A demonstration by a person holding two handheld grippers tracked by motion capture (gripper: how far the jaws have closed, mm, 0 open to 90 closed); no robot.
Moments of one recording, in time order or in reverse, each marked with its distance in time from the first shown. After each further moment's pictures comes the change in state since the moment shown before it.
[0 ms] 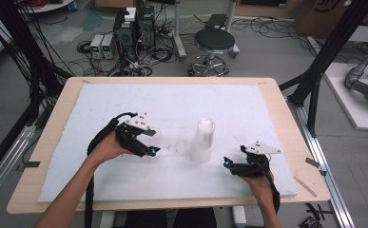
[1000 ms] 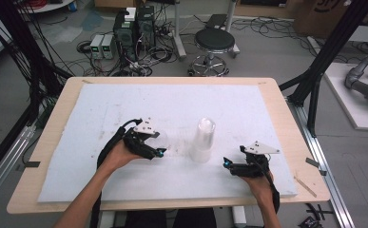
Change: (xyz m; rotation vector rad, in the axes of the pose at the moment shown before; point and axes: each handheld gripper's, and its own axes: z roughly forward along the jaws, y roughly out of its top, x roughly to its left) left arm -0.009 -0.011 0.031 -0.034 0.119 -0.071; right arm 0.001 0.000 0.001 0.008 0.003 -0.009
